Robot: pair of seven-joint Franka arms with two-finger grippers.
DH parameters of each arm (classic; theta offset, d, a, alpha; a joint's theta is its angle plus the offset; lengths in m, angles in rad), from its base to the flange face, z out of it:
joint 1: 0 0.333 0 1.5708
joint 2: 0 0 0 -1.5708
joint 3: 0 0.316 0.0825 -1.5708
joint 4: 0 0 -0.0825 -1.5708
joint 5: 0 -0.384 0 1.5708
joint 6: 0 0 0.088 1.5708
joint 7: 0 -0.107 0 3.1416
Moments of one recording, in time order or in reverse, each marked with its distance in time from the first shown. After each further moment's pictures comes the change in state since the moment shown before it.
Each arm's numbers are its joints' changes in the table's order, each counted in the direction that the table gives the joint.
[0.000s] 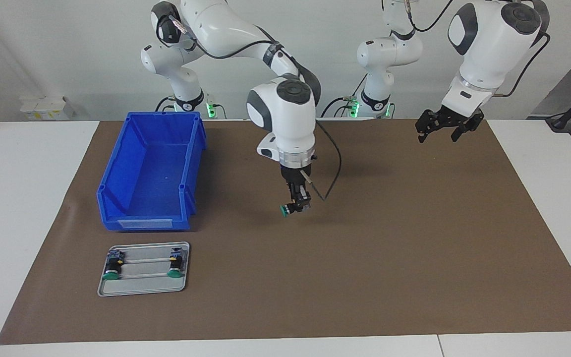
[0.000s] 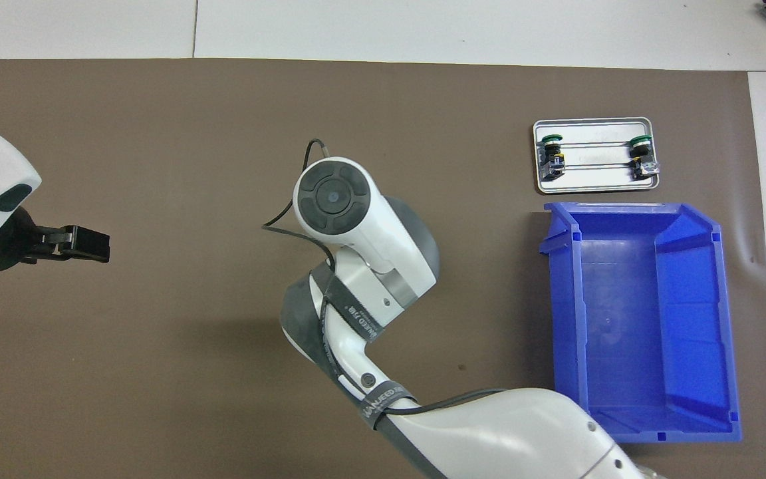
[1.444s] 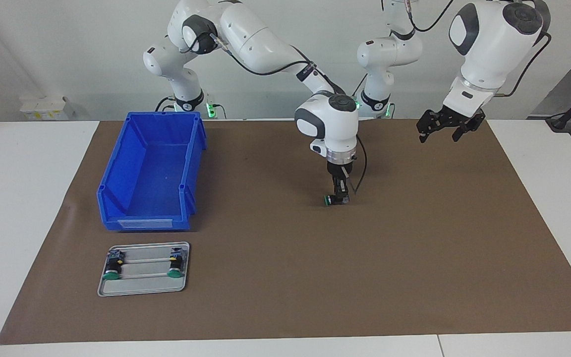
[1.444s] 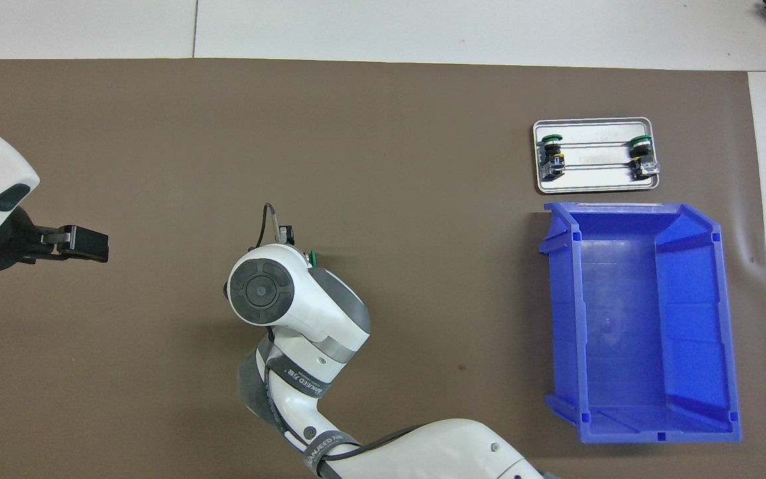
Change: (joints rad) left arm 0.009 0.000 -0.009 0.001 0.000 -0.001 -0.001; right arm 0.134 -0.042 0.000 0.071 0.001 -0.165 -0.273
